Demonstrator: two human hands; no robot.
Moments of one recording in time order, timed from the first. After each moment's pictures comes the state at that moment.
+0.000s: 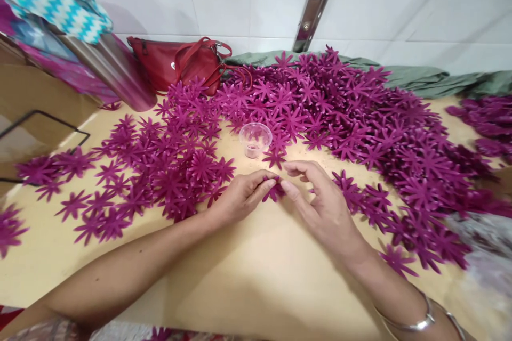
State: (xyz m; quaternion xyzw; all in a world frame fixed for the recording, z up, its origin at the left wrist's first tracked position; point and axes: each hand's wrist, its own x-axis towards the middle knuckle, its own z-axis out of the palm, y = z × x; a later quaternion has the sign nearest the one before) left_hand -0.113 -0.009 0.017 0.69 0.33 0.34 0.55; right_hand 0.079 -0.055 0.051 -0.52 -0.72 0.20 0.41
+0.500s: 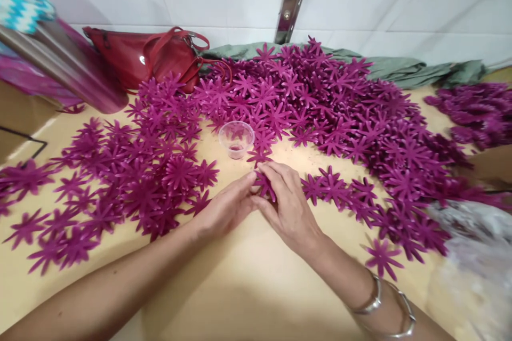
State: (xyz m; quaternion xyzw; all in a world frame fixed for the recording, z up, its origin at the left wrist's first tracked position) left_hand -0.087 -0.021 0.014 0.27 0.25 0.38 0.85; right_hand 0.073 -0.051 0.005 -0.49 -0.78 0.10 0.37
